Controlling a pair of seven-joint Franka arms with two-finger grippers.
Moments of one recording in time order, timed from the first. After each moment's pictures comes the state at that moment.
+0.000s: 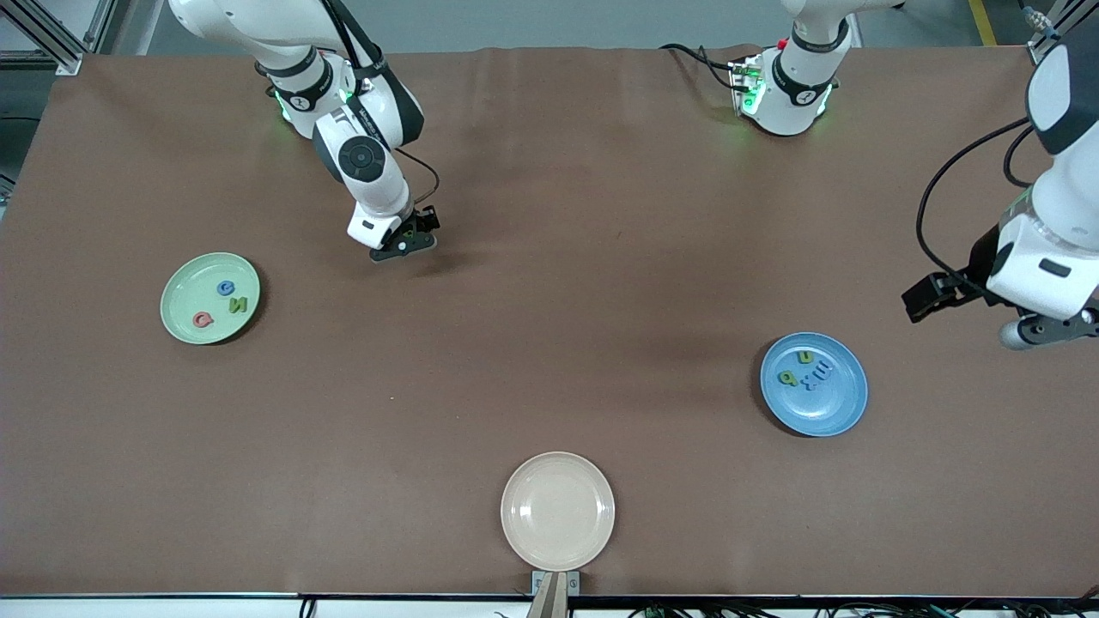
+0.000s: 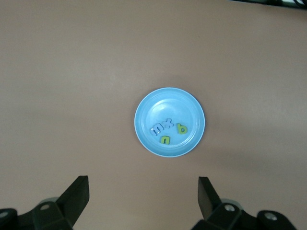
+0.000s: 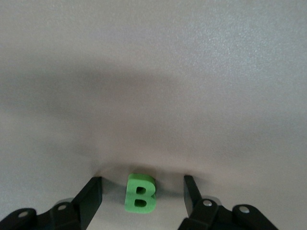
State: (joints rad) left arm 0.17 0.18 -0.33 -1.46 0.18 1.68 -0.31; right arm 0.59 0.21 0.01 -2.62 0.03 2.69 0.26
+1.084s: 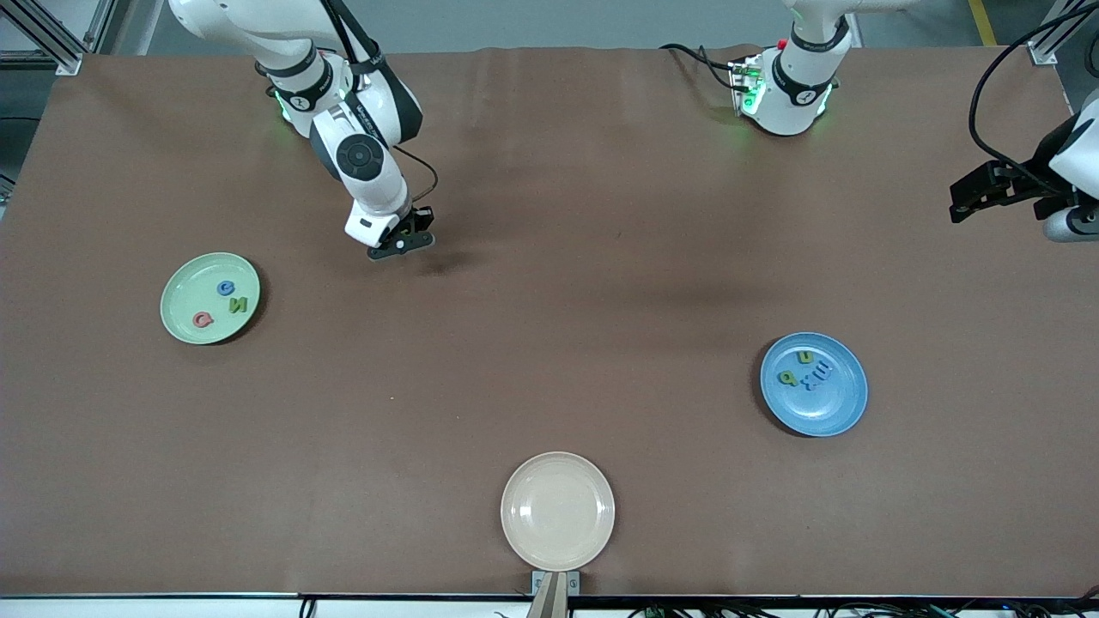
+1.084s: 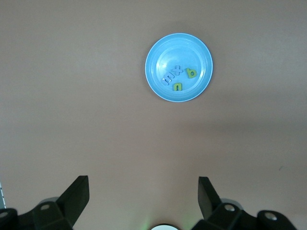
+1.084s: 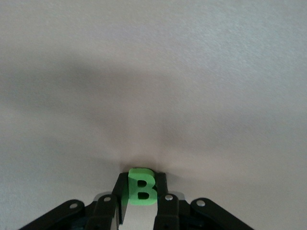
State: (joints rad) left arm 0.00 0.00 -0.06 -1.53 0.07 1.47 -0.04; right arm 0.59 0.17 -0.01 -2.60 0.03 2.60 0.27
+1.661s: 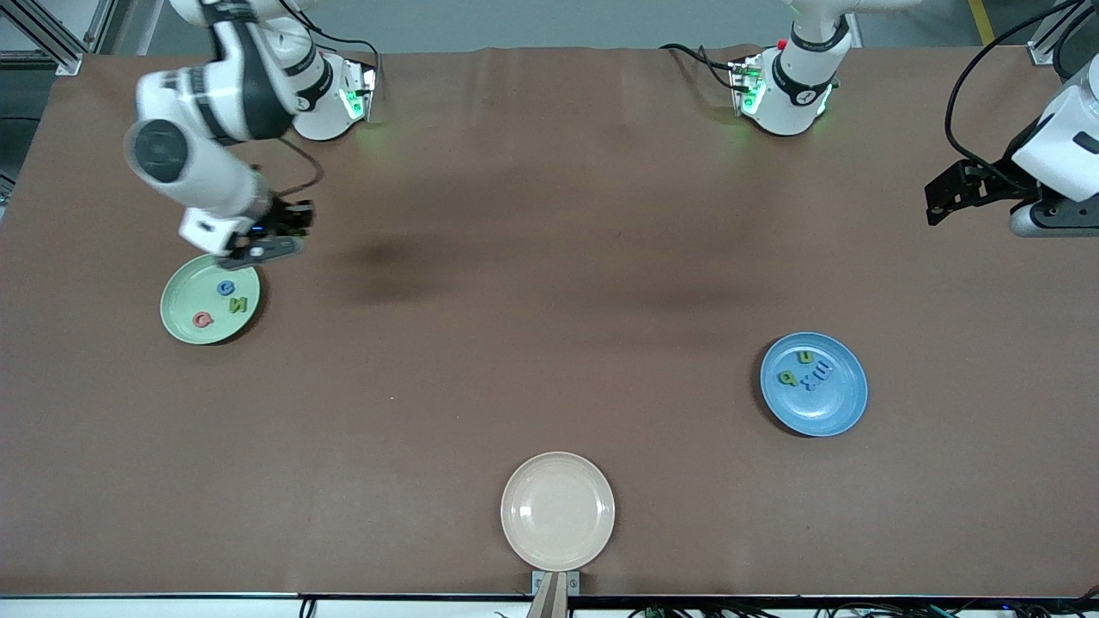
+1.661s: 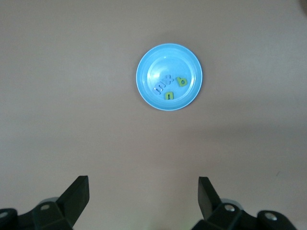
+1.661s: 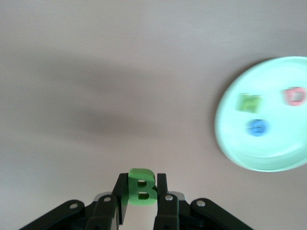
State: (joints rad) left arm -0.06 -0.03 -0.04 -1.59 0.07 1.55 -0.04; right arm 0.10 -0.16 -0.05 -2.43 -0.05 2.07 -0.20
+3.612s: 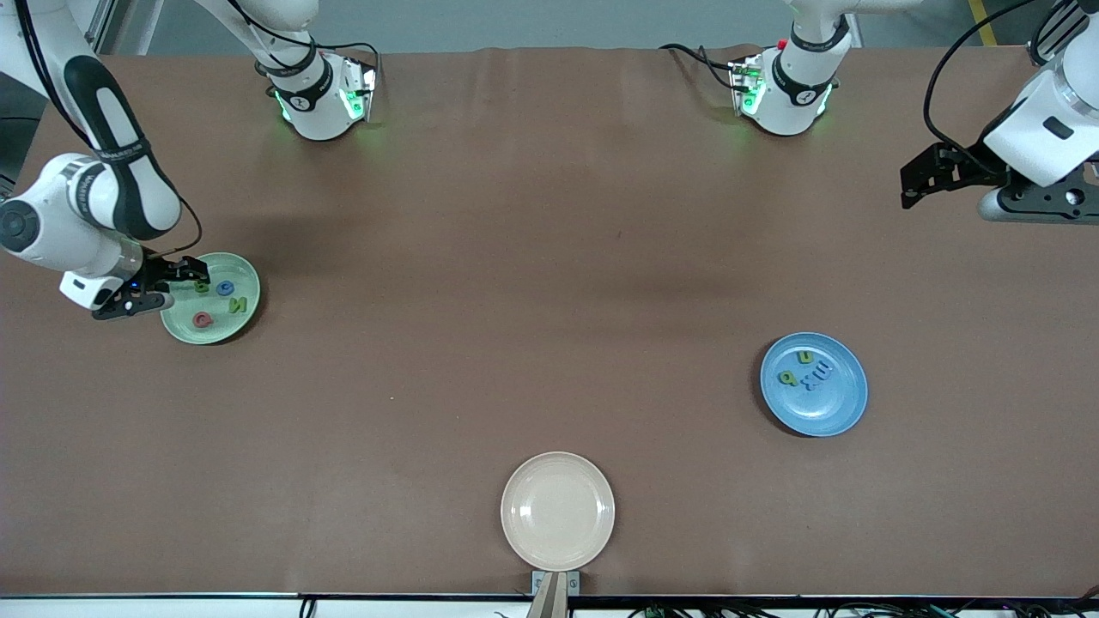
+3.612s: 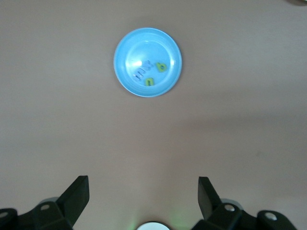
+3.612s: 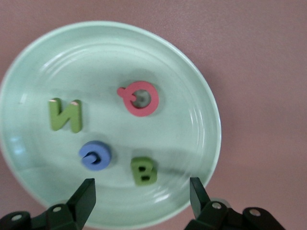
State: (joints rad) left arm -0.06 -0.06 -0.07 -1.61 0.00 1.49 -0.04; right arm -0.37 0.25 -0.02 -2.25 -0.11 2.30 -0.48
